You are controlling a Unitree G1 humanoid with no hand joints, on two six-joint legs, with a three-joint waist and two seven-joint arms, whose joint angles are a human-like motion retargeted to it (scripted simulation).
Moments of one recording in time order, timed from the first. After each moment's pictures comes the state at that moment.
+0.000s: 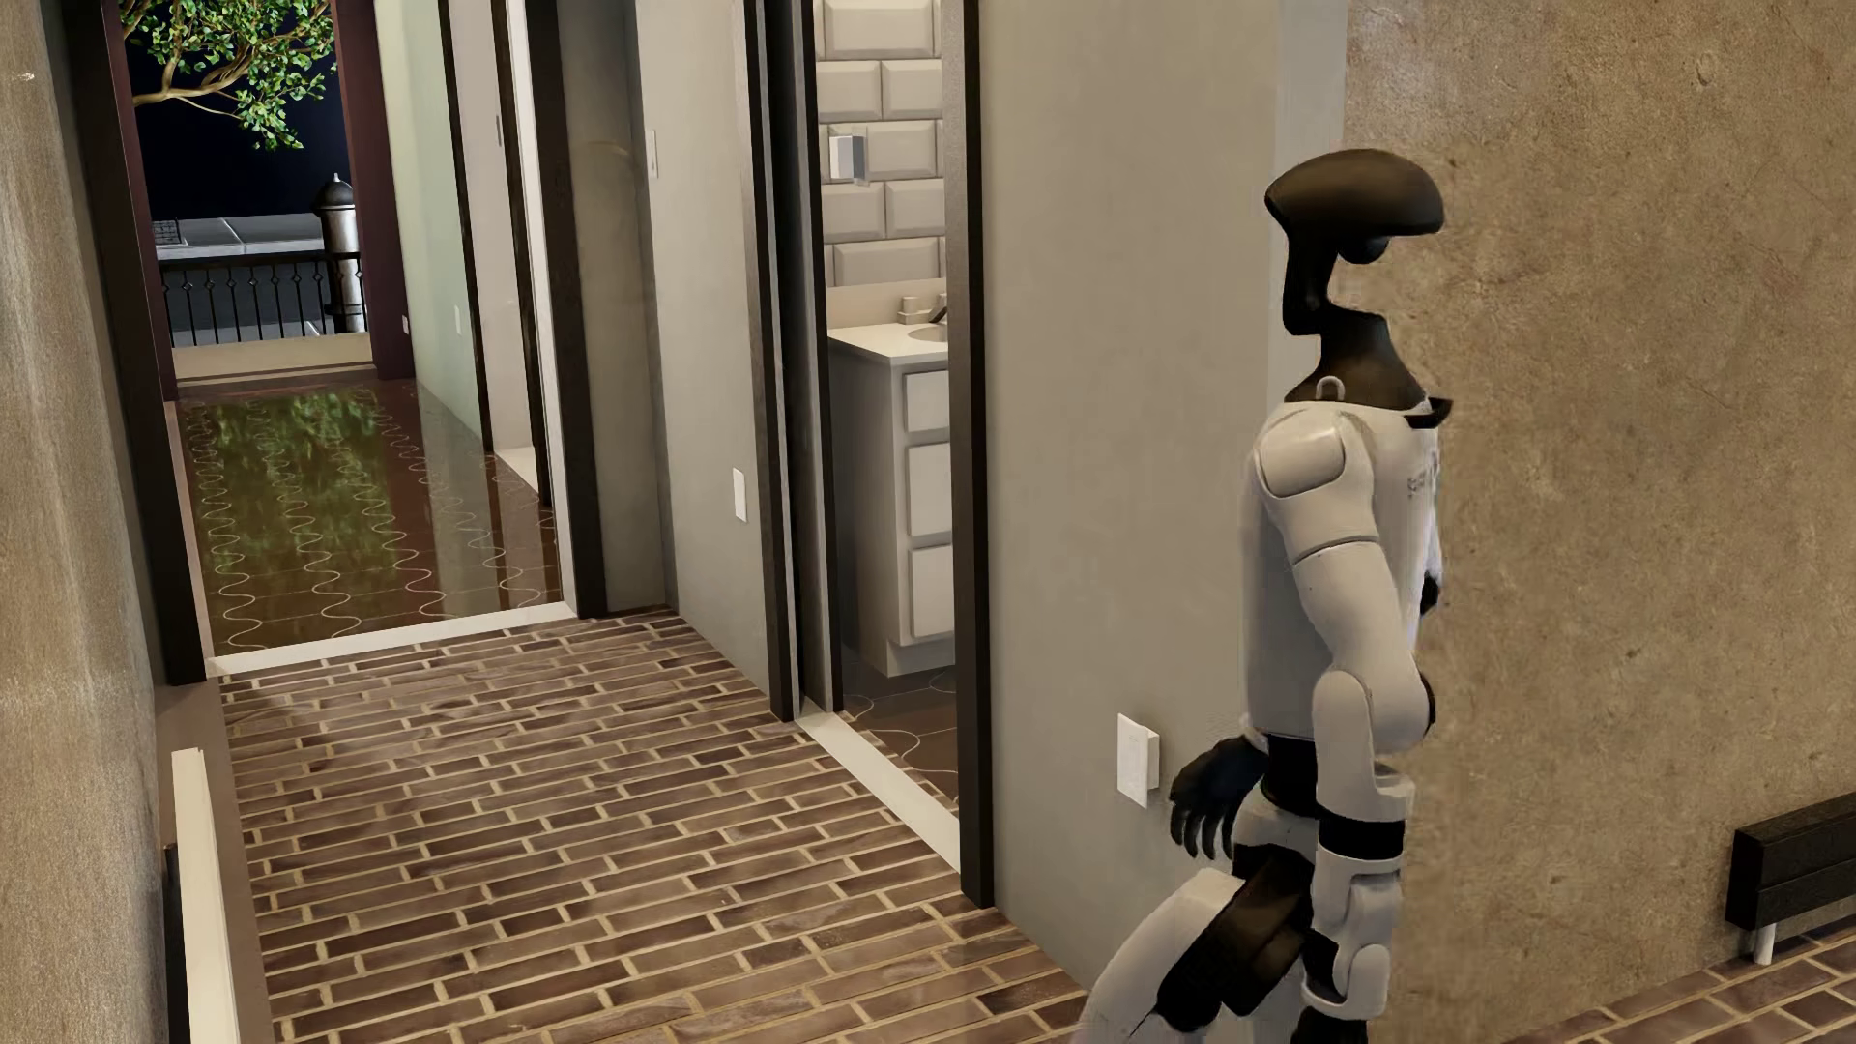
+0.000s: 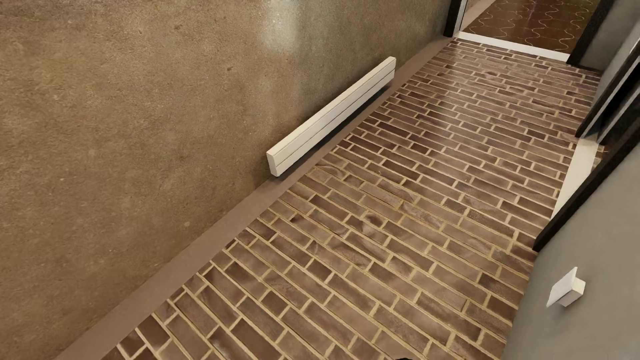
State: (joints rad) body -0.30 0.19 0.11 0.00 0.17 0.06 0.00 0.00 0.08 0.55 0.38 0.43 0.15 0.16 -0.18 0.44 -0.46 0.00 0.00 -0.68 0.58 1.00 0.66 0.00 0.00 0.00 0.00 0.00 0.00
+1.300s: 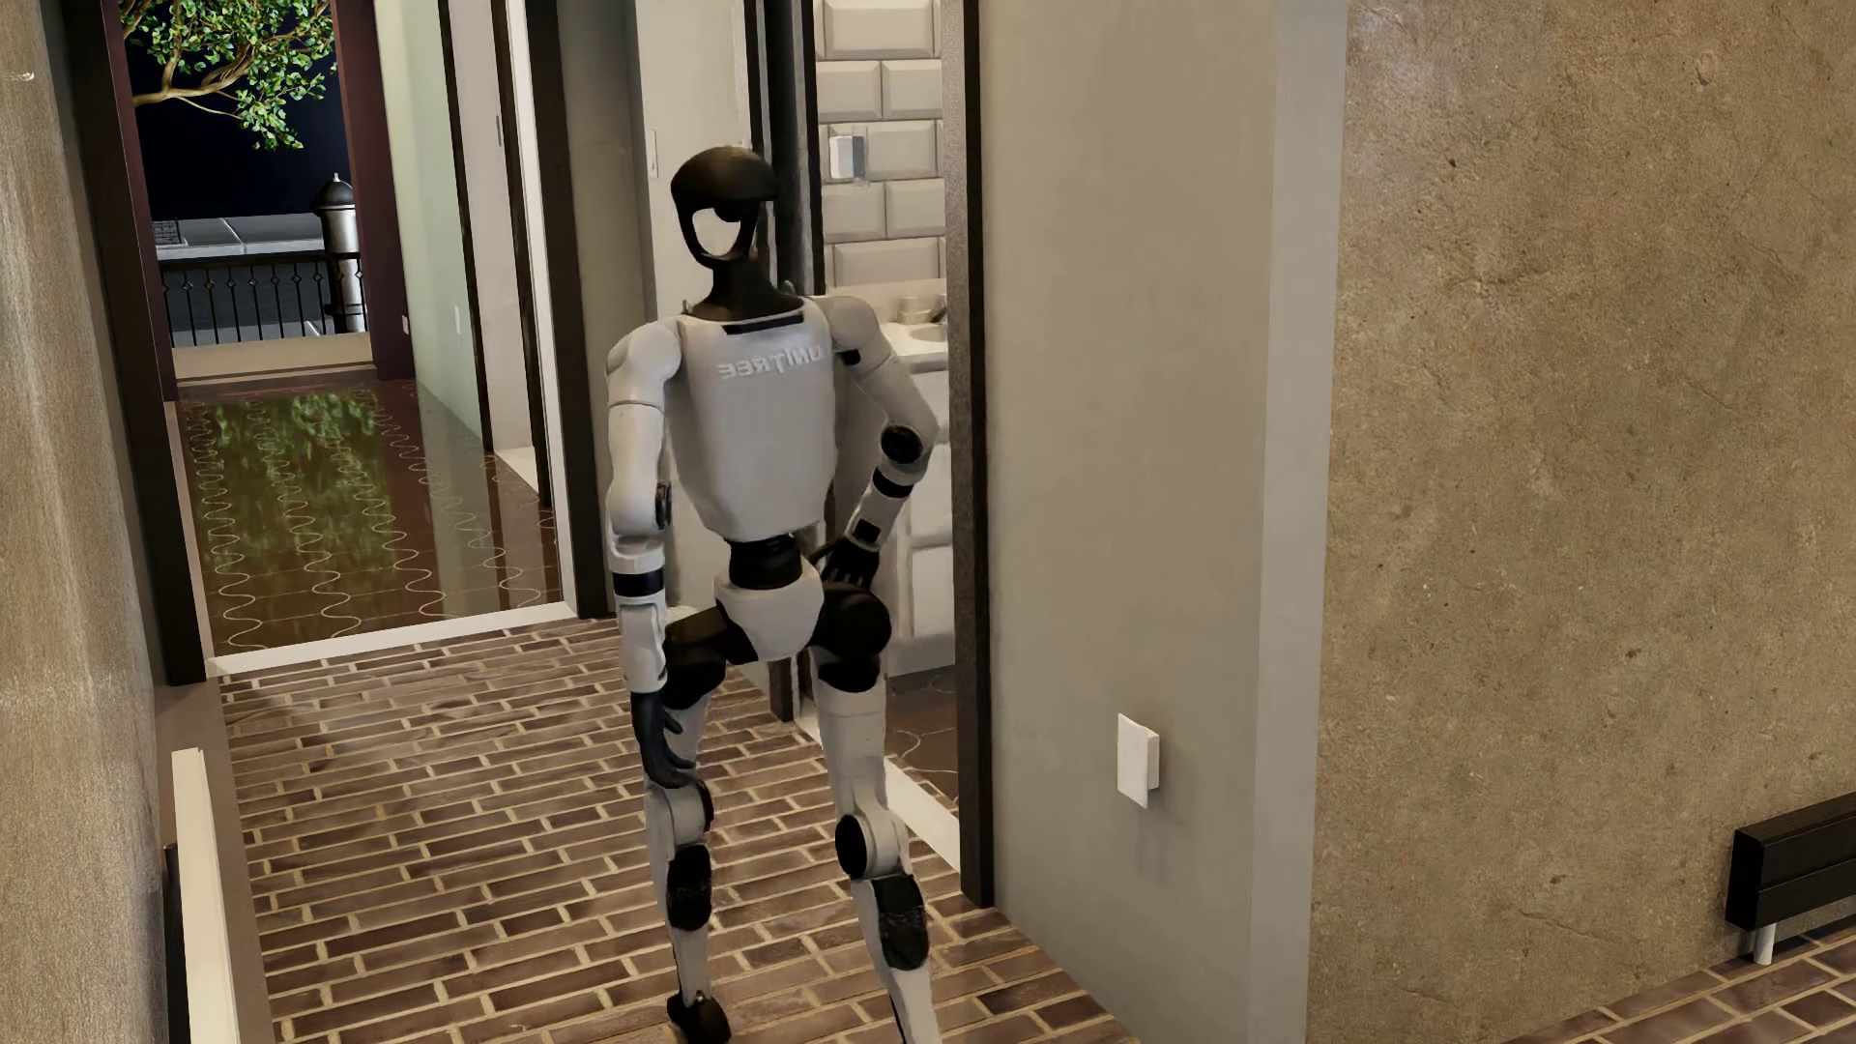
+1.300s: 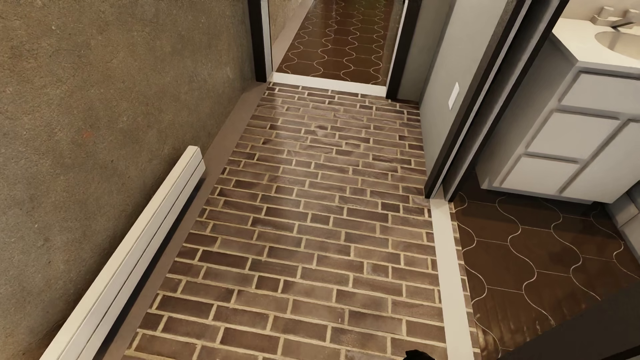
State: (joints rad) body -0.29 0.40 0.16 0.07 0.13 0.06 0.00 0.00 0.12 0.51 0.40 0.47 0.17 0.13 -0.21 0.41 -0.51 0.00 0.00 -0.67 0.52 0.97 0.59 0.00 0.00 0.00 0.00 0.00 0.00
